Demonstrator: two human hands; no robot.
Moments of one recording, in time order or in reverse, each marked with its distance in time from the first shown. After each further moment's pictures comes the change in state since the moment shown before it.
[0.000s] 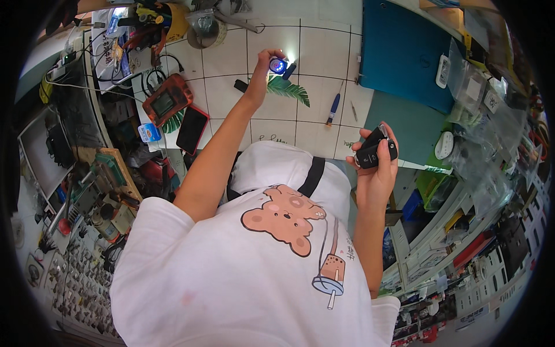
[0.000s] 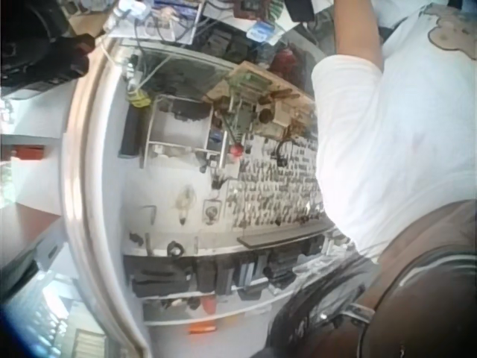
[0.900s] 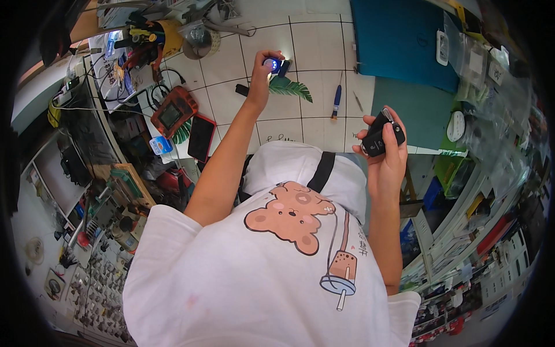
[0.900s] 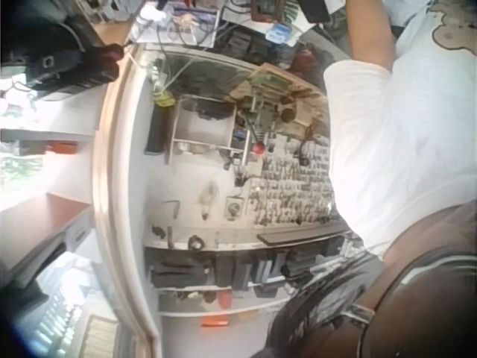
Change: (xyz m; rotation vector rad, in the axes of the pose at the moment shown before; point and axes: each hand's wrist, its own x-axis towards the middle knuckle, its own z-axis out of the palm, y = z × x) left_hand -0.007 0.013 0.008 -0.049 -0.002 0.057; right_hand 0.006 0.000 -0.003 -0.020 0.005 -0.003
